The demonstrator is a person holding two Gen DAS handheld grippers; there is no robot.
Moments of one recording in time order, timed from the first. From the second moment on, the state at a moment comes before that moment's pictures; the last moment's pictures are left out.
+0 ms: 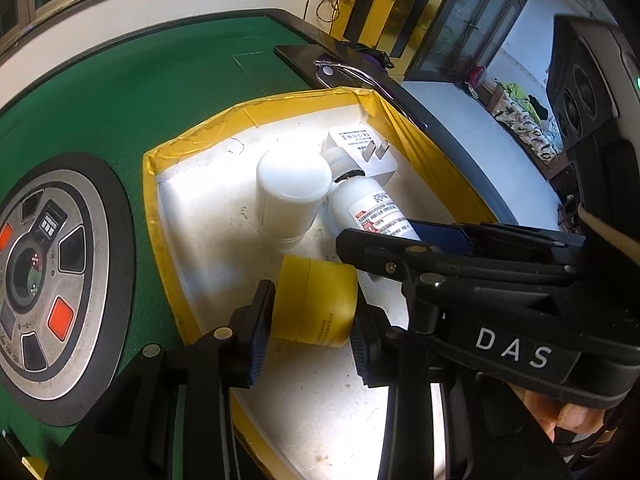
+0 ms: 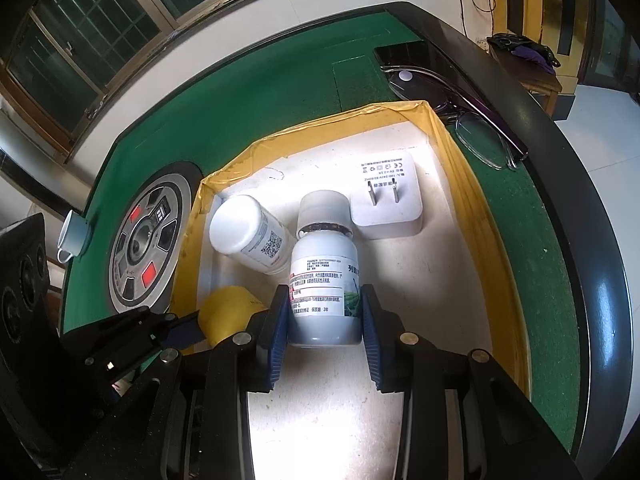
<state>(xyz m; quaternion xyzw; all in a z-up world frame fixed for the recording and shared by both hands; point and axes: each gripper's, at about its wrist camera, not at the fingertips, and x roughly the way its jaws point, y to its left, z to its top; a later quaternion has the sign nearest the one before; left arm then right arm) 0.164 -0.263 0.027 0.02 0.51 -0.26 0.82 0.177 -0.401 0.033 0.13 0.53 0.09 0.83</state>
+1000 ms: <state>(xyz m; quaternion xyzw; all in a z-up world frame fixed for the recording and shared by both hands) 0.160 -0.274 0.039 0.04 0.48 -0.27 0.83 0.166 -0.418 0.045 0.16 0.52 0.10 0.84</state>
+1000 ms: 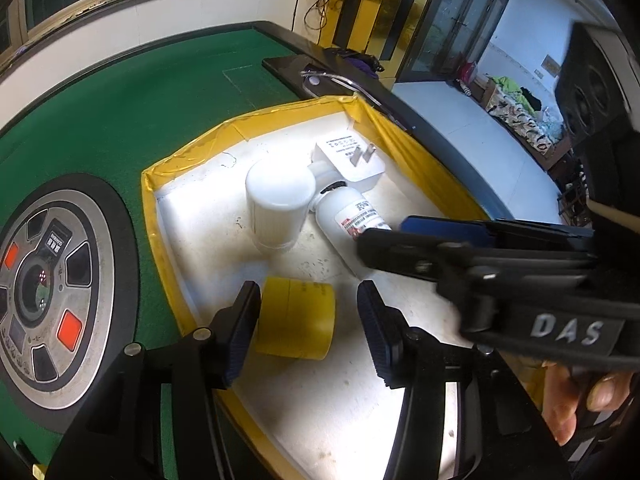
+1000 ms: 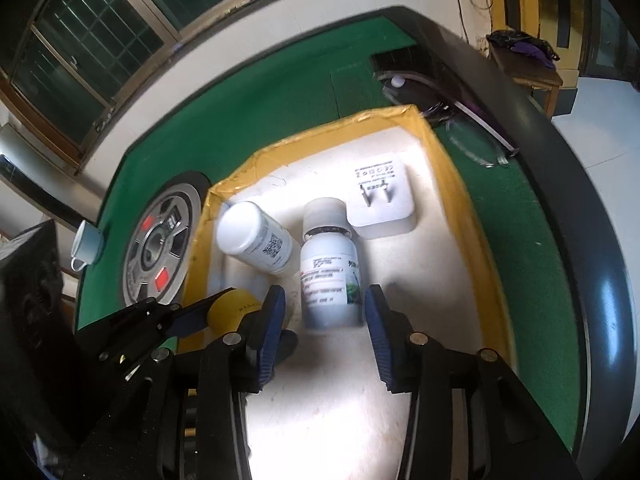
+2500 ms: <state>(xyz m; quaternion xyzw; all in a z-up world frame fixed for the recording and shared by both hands) -0.007 0.016 0.048 -0.07 0.29 -0.15 0.94 0.029 -0.254 0.056 0.17 0.44 0.19 0.86</state>
